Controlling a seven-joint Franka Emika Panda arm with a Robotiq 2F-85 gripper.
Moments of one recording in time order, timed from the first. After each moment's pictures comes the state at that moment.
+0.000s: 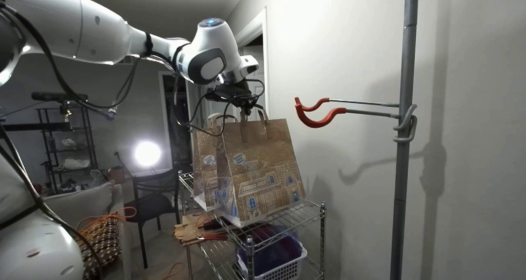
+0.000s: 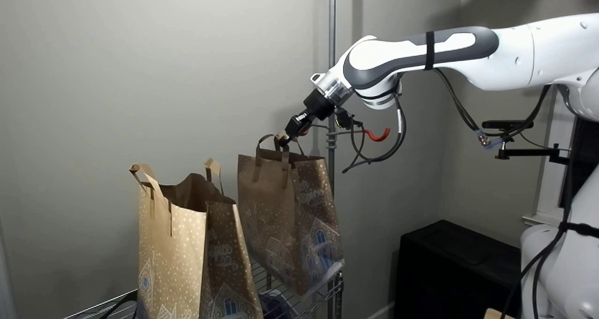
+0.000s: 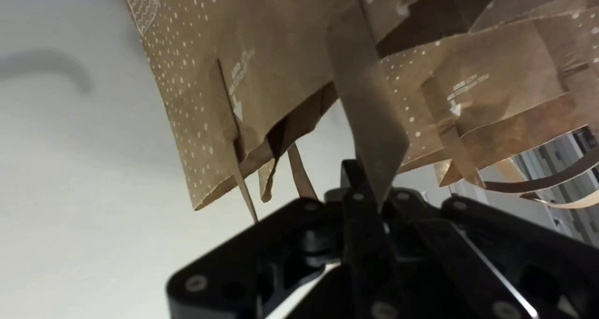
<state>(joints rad) 0.31 -0.33 -0.04 -2.05 0.38 2.42 -0.41</state>
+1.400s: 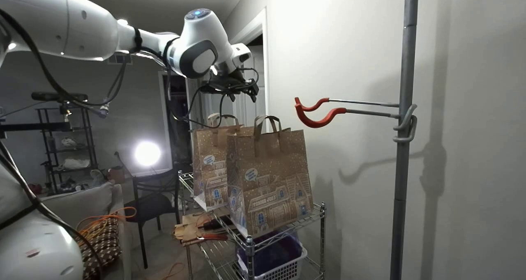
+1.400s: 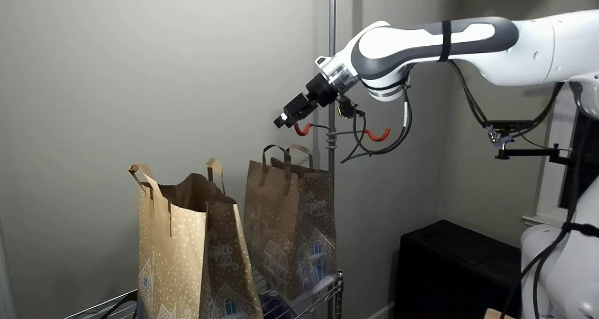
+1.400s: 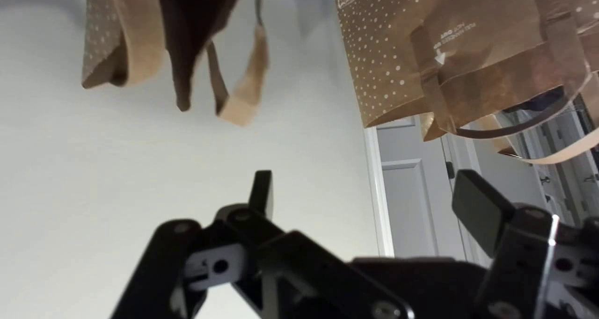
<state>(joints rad) 0.31 -0.39 0.00 -2.05 0.36 2.48 -0.40</state>
